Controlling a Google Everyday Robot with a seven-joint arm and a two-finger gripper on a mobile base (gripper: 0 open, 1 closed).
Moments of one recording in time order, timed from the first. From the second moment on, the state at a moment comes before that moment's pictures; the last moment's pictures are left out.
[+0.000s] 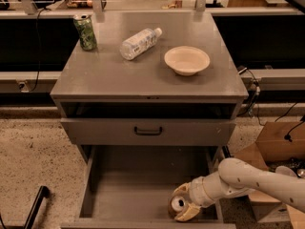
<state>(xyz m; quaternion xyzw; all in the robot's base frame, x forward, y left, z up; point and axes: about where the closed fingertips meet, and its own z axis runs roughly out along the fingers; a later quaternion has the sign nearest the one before) 0.415 -0.101 0.419 -0.65 0.67 0.27 0.24</state>
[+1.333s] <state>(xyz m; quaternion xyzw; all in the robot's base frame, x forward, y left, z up) 0.437 -0.101 0.583 -0.68 0.60 0.26 0.33</state>
